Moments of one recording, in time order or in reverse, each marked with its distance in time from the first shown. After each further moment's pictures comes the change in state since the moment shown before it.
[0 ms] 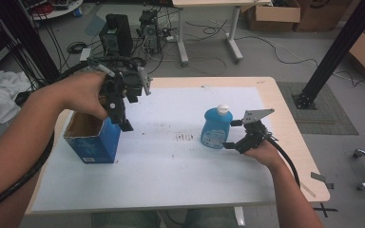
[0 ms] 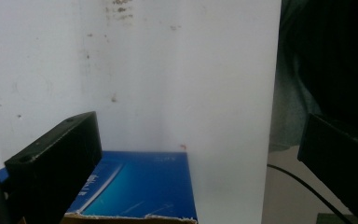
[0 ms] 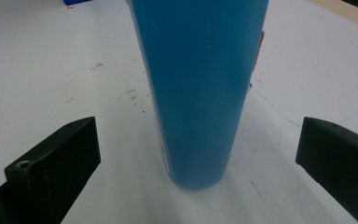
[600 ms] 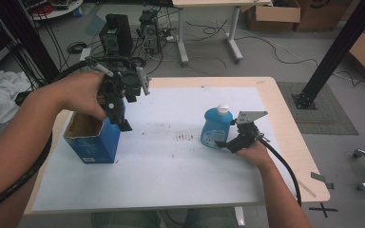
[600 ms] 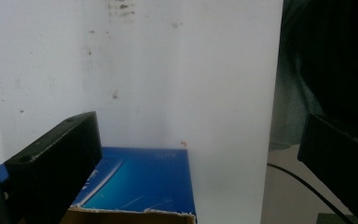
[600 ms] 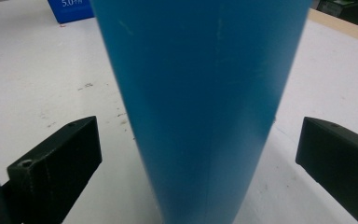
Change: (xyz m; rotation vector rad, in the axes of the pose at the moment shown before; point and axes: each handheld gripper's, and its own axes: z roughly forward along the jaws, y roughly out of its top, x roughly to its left) left arm -0.003 -0.002 -0.003 0.005 0.012 -0.008; right arm -0.001 -0.004 0.025 -0.082 -0.008 -0.003
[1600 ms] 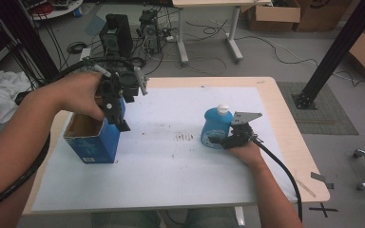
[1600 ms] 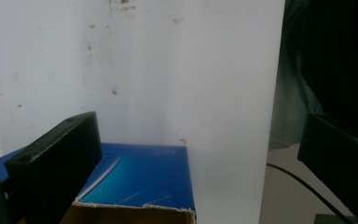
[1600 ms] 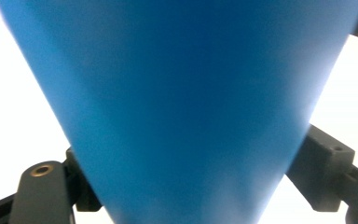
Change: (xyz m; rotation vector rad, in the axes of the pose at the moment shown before) left arm 0.001 -0.006 0.001 0.002 -0.001 -0.015; right arm -0.003 -0.006 0.020 -0.044 -0.022 -0.017
